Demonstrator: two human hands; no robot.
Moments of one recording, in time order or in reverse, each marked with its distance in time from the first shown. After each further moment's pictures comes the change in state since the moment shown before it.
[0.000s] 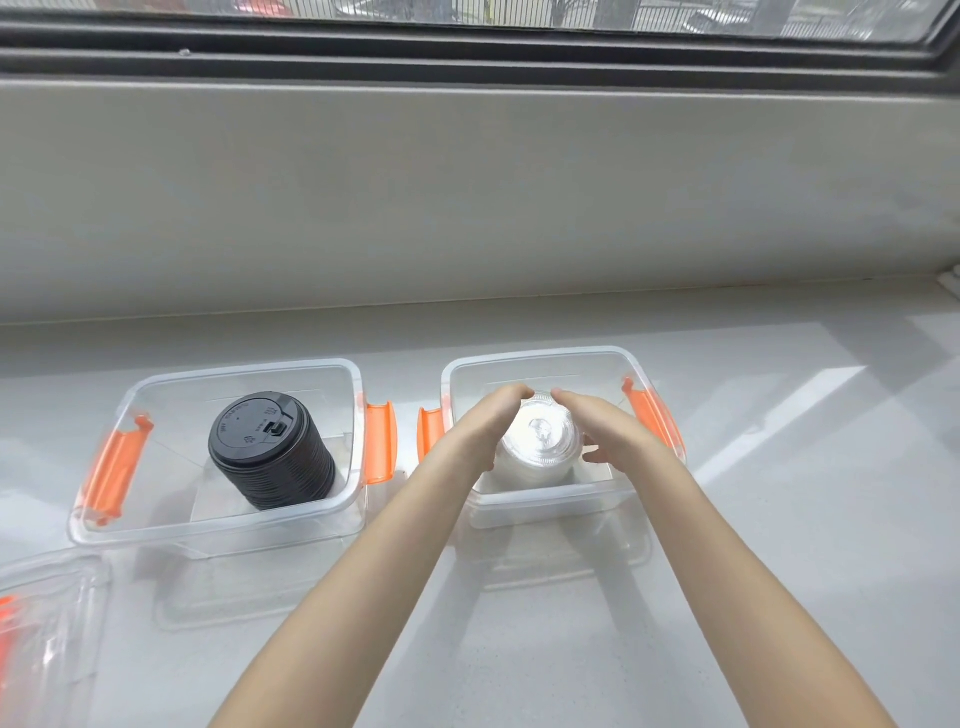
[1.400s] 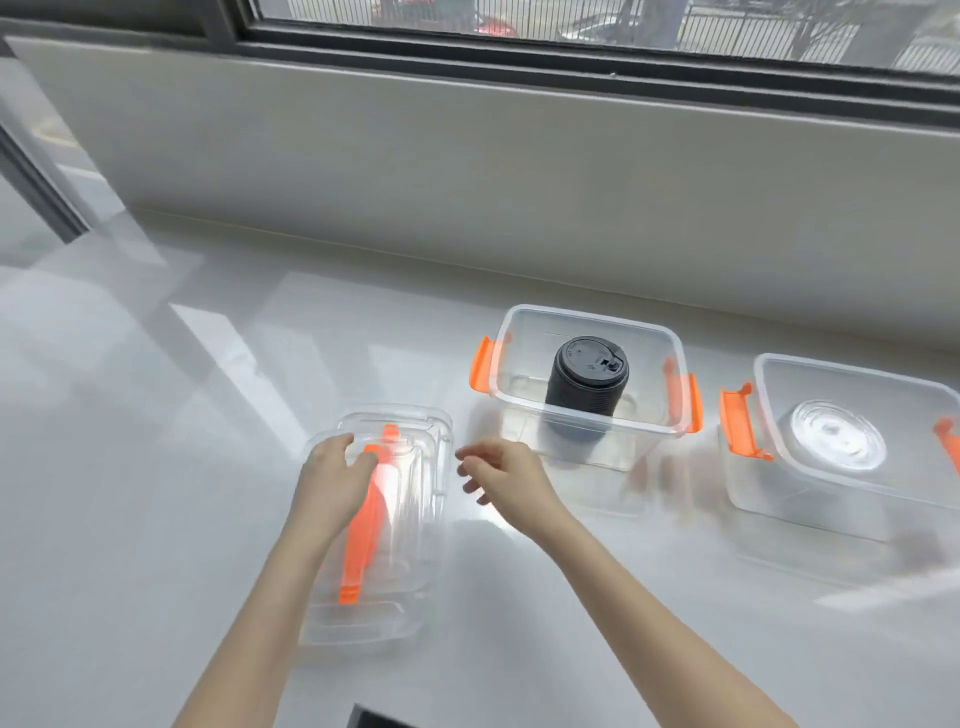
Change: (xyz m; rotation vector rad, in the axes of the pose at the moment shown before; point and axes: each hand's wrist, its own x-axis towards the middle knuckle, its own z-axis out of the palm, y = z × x) left_hand -0.207 -0.273 -0.291 0.036 0.870 0.082; right_hand -0.175 -0.021 0.356 -0.163 -0.373 -0.577
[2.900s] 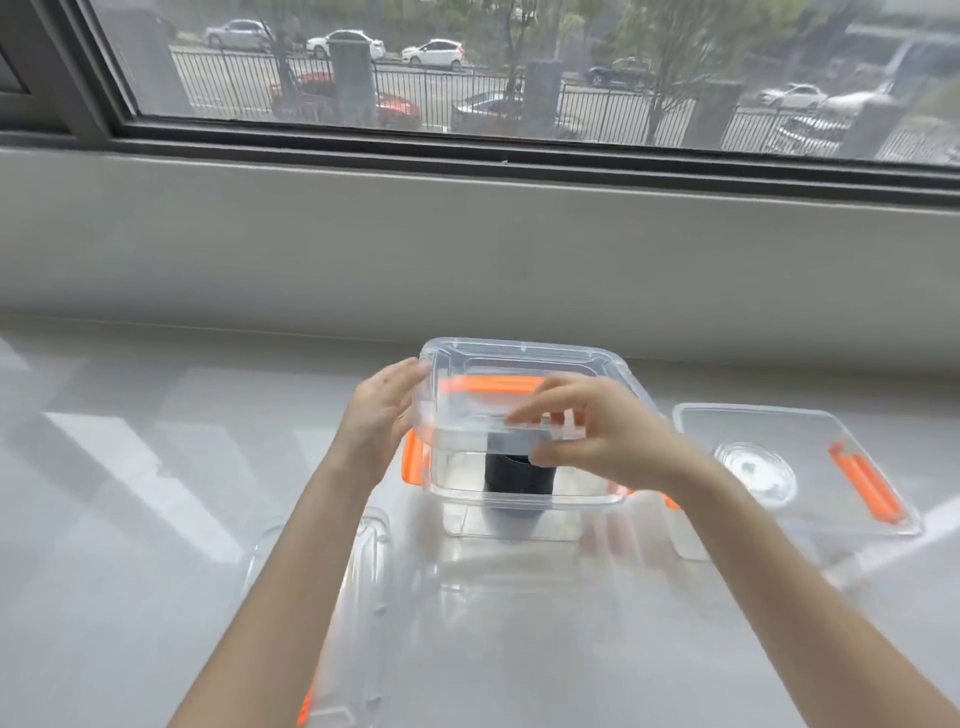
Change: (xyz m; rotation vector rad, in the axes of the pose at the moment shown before) left_hand 0.070 0.149 0.038 -0.812 -0.537 0.319; right_hand -0.022 -0.096 -0.157 -0.489 0.093 -0.386
